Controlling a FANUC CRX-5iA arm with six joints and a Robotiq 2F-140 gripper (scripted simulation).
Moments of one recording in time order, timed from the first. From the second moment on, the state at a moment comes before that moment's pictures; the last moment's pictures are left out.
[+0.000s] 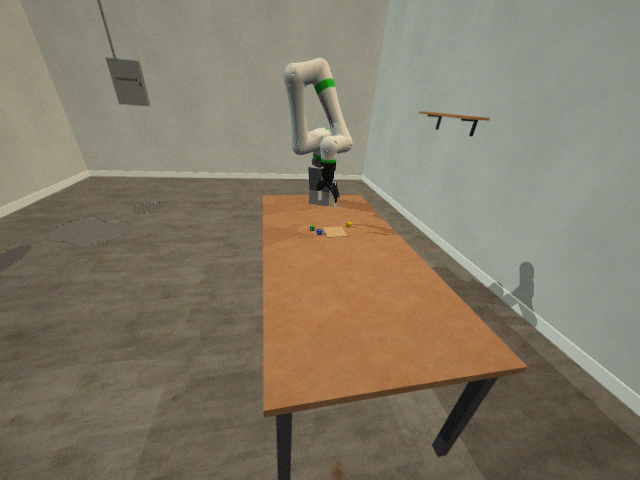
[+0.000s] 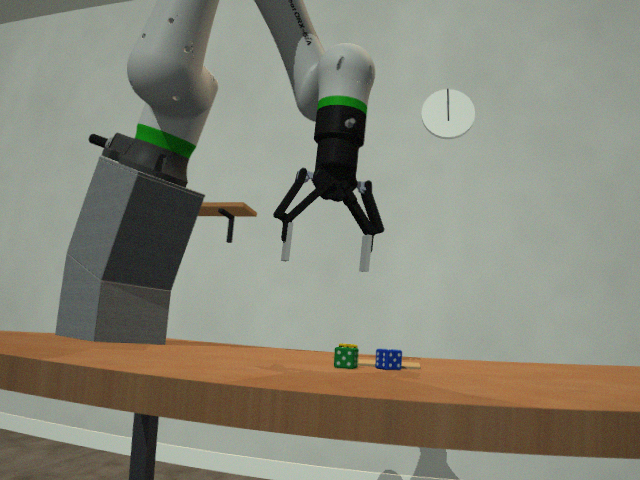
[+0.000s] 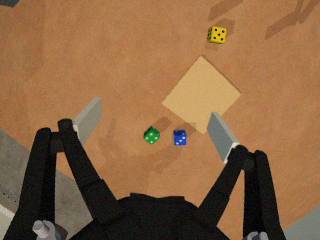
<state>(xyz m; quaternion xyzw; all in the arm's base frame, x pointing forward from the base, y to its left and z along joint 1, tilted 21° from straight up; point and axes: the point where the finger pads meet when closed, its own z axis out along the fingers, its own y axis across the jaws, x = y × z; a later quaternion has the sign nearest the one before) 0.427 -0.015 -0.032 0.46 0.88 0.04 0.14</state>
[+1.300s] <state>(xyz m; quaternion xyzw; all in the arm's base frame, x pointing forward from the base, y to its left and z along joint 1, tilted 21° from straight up) 0.472 -0.104 -0.026 0.35 0.92 0.00 0.18</state>
